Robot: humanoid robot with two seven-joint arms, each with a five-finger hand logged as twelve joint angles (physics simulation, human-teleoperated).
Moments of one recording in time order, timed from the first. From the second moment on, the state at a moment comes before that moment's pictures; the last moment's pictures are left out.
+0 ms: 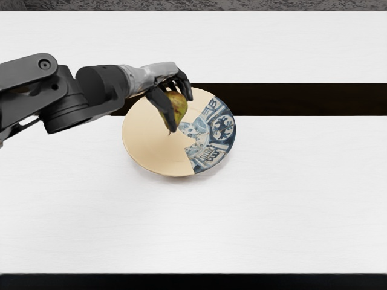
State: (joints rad) left arm -1.28 0.49 -0.30 -1.52 0.81 -0.02 0.61; right arm 0.00 0.00 -0.02 0.12 -0.08 0.22 -0.34
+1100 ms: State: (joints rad) left arm -1.24 0.44 -0.31 -1.40 0.73 0.08 0.61; right arm 0.01 0.00 -0.01 0.12 -0.08 0.22 -0.34
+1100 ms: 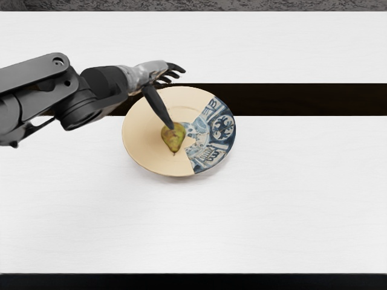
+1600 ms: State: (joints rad) left arm -1.04 0.85 -0.58 -1.66 -0.02 -0.29 0.61; right arm 0.01 0.00 -0.01 0.12 -0.08 0.22 -0.33
